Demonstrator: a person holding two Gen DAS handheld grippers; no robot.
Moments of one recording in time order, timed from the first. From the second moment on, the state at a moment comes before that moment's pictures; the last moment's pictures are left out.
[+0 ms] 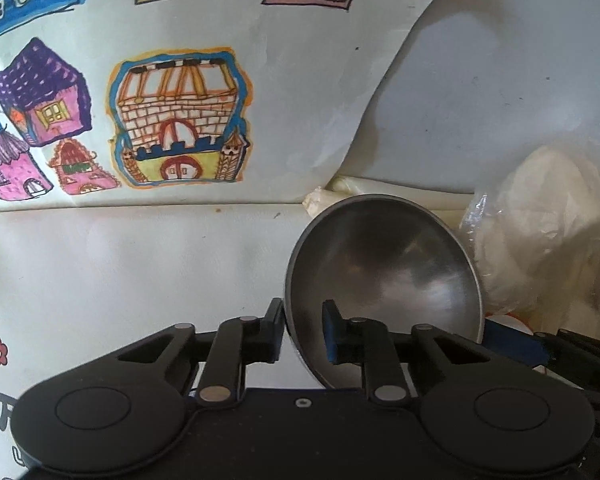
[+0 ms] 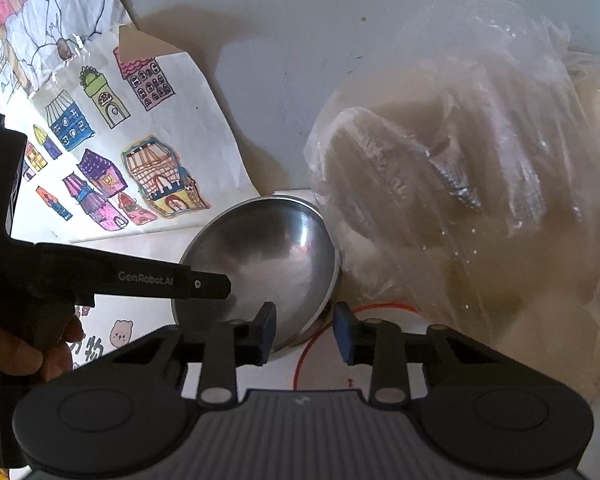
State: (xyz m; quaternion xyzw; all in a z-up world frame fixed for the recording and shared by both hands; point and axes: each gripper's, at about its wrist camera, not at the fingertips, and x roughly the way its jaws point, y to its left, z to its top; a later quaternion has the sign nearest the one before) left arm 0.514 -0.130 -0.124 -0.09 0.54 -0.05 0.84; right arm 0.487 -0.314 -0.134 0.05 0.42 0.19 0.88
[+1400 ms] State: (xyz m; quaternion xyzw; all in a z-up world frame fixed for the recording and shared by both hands) left arm 0.401 -0.121 -0.059 -0.13 0.49 -0.10 0.86; right arm 0.388 -0.322 -0.087 0.04 0.40 0.16 0.90
